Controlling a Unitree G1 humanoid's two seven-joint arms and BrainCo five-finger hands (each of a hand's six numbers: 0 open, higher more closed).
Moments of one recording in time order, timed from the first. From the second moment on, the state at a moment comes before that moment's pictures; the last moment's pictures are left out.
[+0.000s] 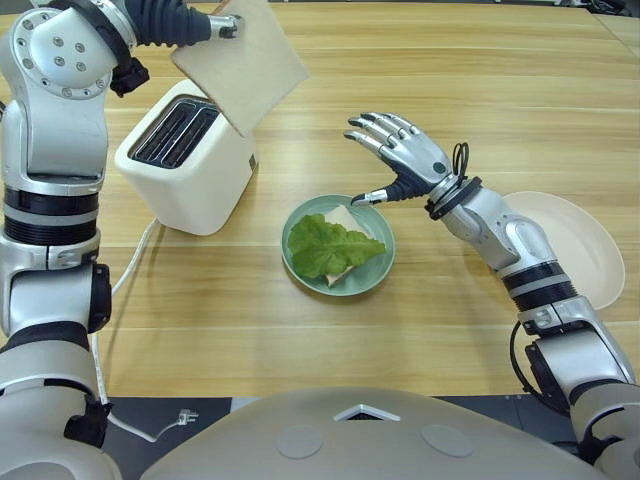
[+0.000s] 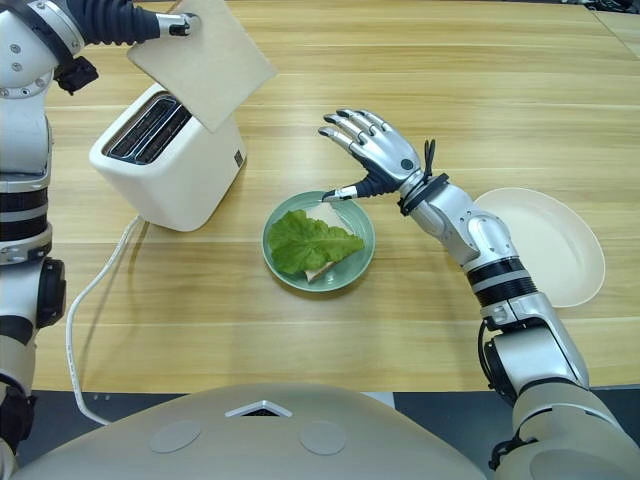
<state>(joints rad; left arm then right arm) -0.83 0.66 -0.06 -0.12 0.25 0.34 -0.73 -0.44 -0.60 0.29 0.27 -0.89 -0.49 -0.19</state>
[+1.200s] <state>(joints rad) -0.61 0.30 -0.44 0.38 0.12 0.29 -0.78 -0.45 -0.69 0.18 0.29 -0.67 -0.52 -0.10</state>
